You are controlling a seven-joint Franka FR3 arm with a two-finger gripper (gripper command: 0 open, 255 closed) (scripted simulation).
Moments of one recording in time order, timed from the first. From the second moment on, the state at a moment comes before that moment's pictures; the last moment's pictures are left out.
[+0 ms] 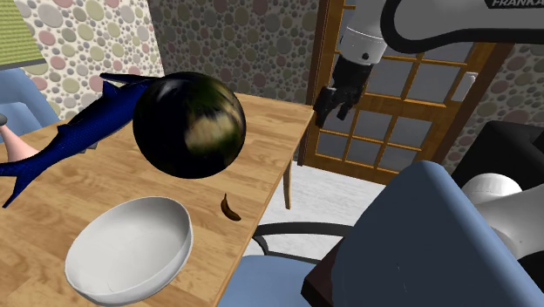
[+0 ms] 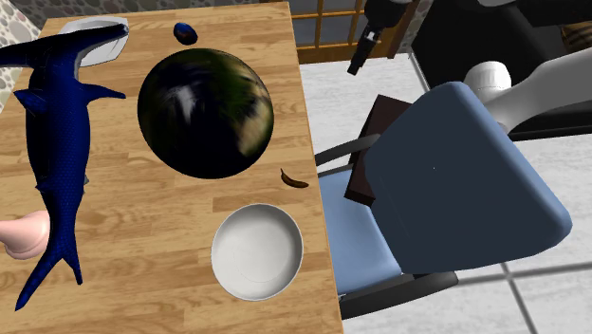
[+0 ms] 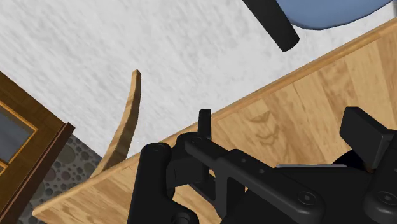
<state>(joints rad) 0.04 -0.72 0.16 -2.35 0.12 1.81 0.21</state>
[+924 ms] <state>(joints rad) 0.07 -0.45 0.49 -2.28 0.13 2.06 0.51</state>
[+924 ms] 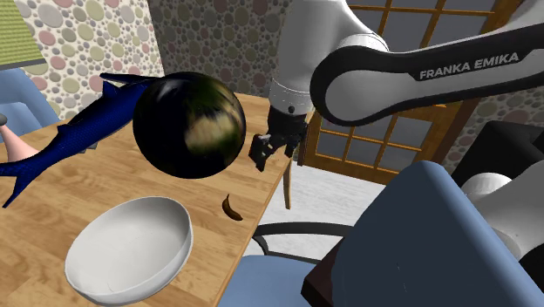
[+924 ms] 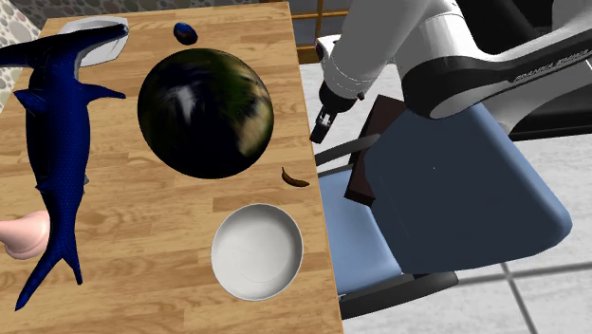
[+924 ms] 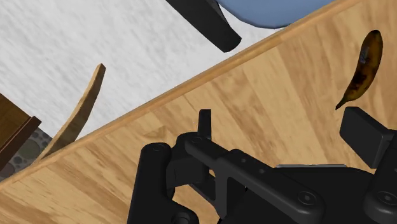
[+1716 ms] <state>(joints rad) 0.03 -0.05 0.76 -2.09 -0.16 2.20 0.88</state>
